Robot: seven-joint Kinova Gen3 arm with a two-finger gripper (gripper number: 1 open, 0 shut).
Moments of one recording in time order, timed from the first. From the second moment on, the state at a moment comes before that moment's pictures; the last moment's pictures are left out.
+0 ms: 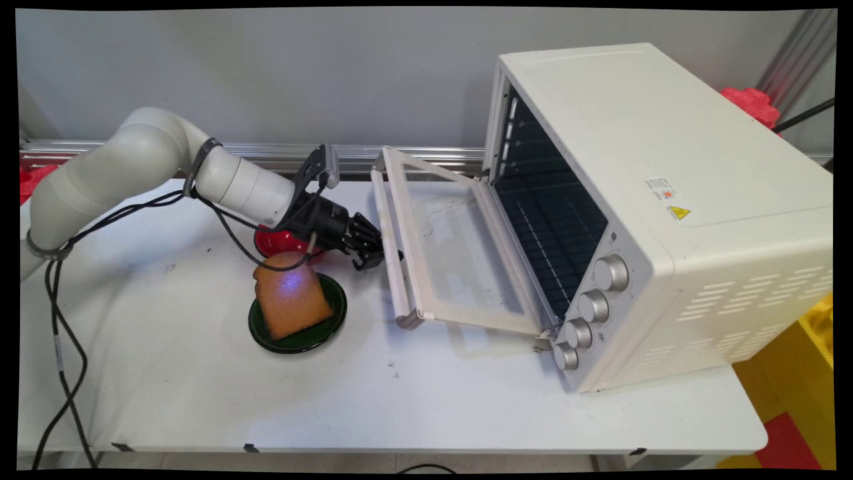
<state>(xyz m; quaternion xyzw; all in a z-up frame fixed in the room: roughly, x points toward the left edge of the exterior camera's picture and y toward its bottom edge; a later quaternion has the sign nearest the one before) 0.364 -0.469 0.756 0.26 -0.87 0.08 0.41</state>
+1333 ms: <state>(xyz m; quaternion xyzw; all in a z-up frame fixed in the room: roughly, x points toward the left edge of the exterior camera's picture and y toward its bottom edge) 0.335 -0.494 0.843 0.26 -0.82 0.08 0.50</state>
